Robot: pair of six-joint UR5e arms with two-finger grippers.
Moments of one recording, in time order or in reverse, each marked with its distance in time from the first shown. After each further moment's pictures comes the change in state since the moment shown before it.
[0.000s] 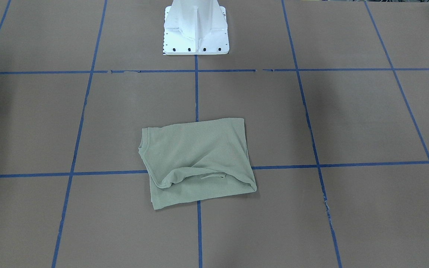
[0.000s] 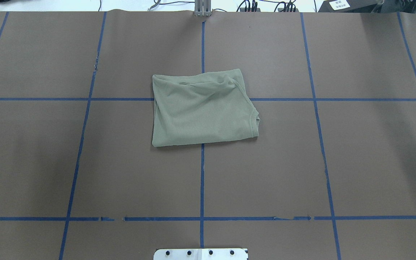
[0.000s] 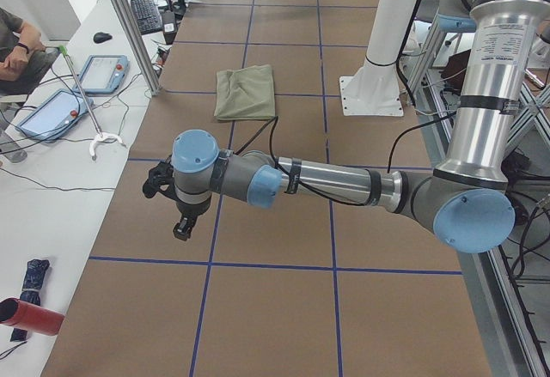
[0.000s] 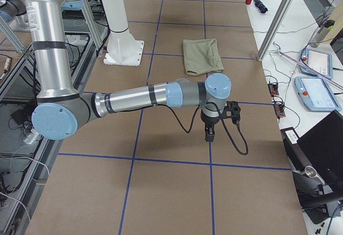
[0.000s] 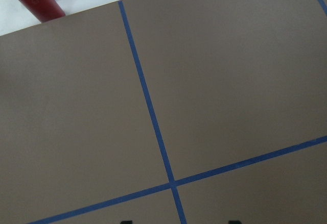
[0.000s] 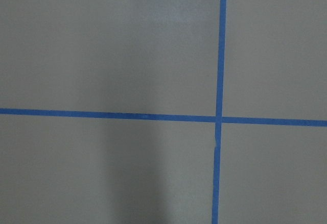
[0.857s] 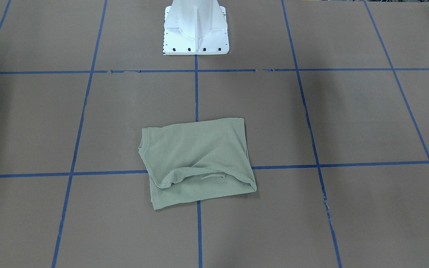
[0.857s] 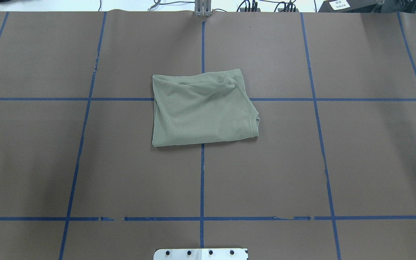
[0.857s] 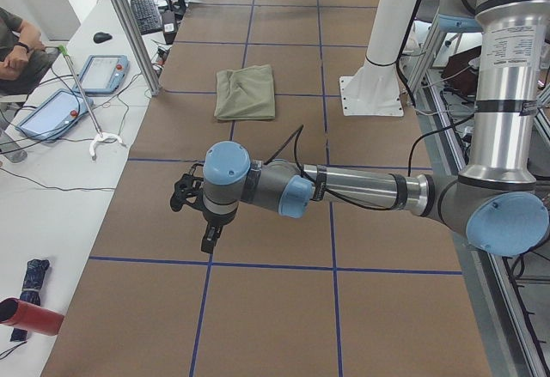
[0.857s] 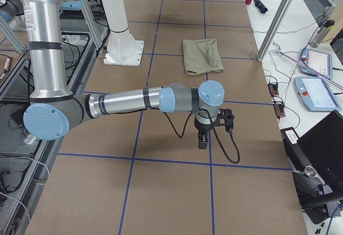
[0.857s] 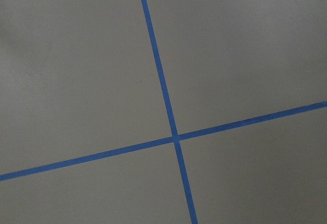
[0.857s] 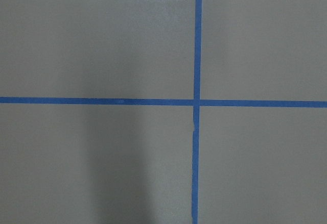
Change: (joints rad) left arm 0.003 0.109 -0.112 -0.031 0.001 -0.102; right arm 0.003 -0.035 0.004 0.003 -0.039 -0.002
